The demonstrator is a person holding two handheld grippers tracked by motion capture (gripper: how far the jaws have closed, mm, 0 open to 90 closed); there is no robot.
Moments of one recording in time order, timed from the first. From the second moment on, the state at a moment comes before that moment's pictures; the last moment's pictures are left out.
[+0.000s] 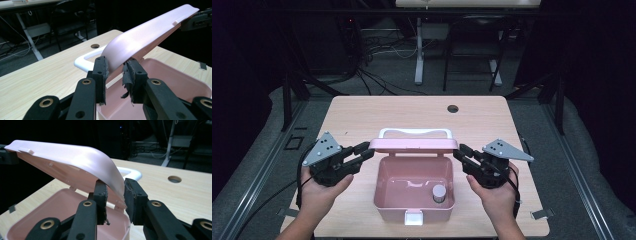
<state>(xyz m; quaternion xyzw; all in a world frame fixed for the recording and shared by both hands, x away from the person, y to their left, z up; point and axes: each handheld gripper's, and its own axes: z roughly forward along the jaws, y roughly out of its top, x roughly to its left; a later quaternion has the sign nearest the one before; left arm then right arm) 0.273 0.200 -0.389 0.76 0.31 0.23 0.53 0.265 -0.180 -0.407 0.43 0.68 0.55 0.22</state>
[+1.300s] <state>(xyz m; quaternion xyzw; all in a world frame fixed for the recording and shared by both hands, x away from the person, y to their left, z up) 0.244 0.202 -0.414 0.76 0.31 0.21 0.53 0.256 -0.208 -0.429 0.47 0.68 0.51 0.23</state>
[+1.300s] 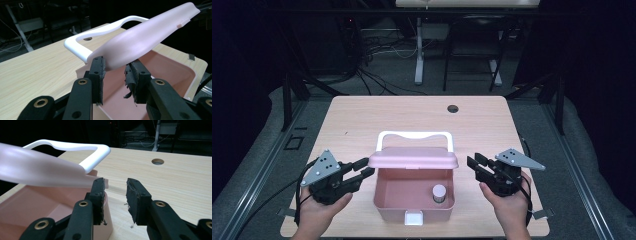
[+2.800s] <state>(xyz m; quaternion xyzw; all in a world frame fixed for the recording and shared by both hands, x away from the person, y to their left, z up) 0.214 0.206 -0.451 0.76 0.32 0.19 0.53 0.256 -0.201 -0.437 0.47 0.69 0.51 0.22</state>
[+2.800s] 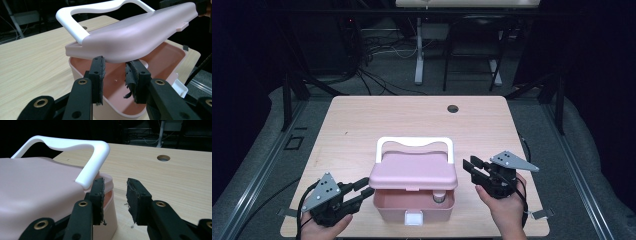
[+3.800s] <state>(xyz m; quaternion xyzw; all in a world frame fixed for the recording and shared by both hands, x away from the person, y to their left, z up) 0.203 0.210 -0.474 0.77 0.33 0.17 0.52 0.257 -0.201 -0.440 0.47 0.69 0.51 0.21</state>
